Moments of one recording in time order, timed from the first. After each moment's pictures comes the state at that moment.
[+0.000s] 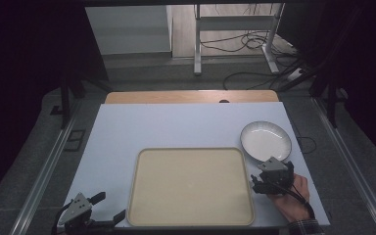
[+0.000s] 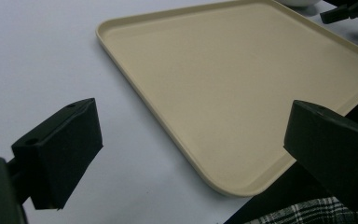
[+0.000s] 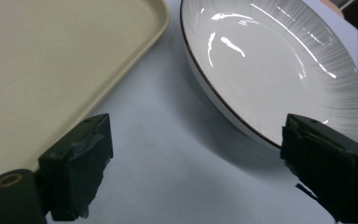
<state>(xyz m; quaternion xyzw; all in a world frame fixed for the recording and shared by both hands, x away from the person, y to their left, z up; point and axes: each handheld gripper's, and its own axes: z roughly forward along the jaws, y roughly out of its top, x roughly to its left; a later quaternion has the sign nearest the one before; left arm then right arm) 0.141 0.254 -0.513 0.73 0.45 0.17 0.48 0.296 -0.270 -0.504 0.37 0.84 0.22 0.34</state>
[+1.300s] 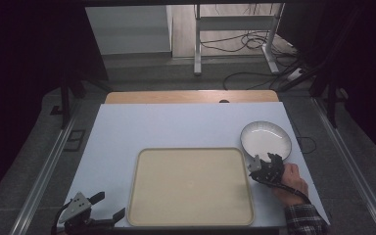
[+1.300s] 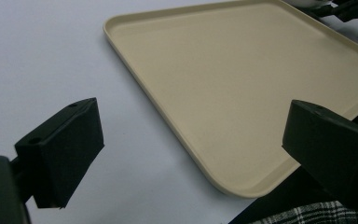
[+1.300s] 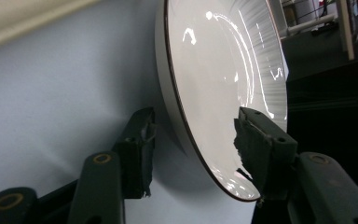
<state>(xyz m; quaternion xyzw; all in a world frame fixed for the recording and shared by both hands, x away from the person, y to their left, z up) 0.143 0.255 -0.514 0.73 0.47 0.17 0.47 0.322 -0.253 -0.522 0.22 0.86 0.03 0.46</state>
